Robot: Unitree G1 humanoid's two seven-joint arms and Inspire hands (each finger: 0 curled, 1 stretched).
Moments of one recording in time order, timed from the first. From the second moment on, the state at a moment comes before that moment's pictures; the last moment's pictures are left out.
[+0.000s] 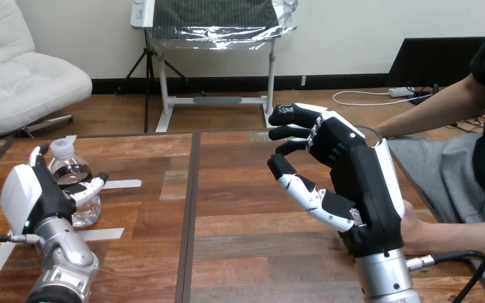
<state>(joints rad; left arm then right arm) -0.62 0.32 0.01 1.27 0.32 -0.15 0.60 0.03 -0.01 0.10 0.13 -0.04 -0.70 0.09</state>
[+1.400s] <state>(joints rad) -0.65 0.33 -0.02 1.27 0.32 -0.12 0.56 0.03 -0.03 0.10 0.12 -0.04 -0.70 0.10</state>
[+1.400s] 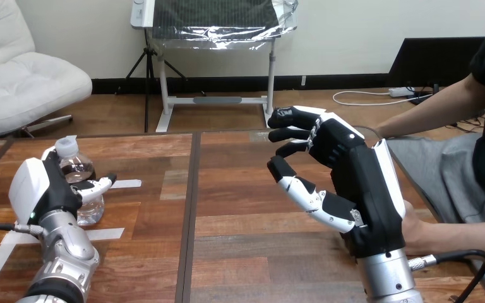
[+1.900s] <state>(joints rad) -0.65 0.33 -0.02 1.27 0.32 -0.12 0.54 0.03 -0.03 0.10 0.12 -0.03 -0.70 0.10</state>
